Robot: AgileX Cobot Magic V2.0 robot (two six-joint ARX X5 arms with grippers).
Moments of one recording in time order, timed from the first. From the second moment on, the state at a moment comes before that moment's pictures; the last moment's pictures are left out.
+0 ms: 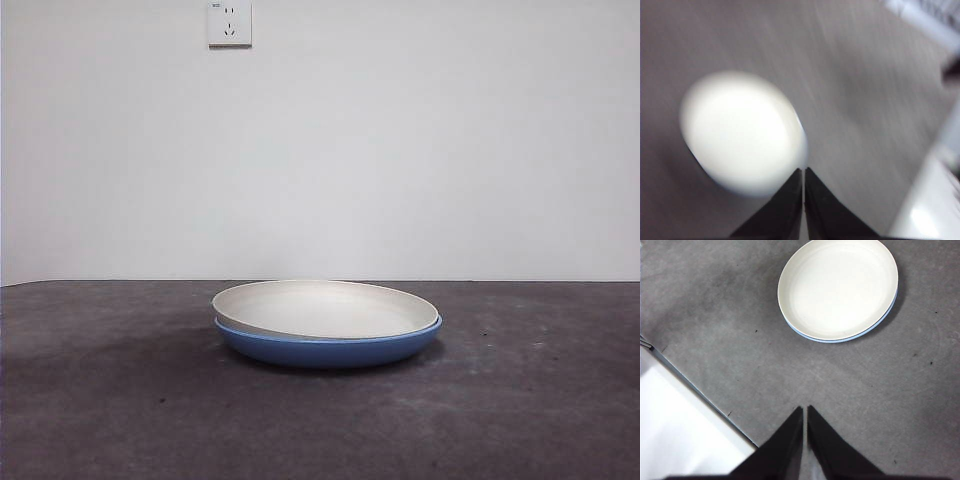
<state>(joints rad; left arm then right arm) -0.46 0.86 1.06 -0.67 0.40 0.03 0.49 0.81 1.06 -1.04 -0.31 0.12</state>
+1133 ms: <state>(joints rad) -0.06 0.01 0.13 -0.10 0.06 0.17 0.49 0.81 1.06 -1.04 -0.31 0.12</state>
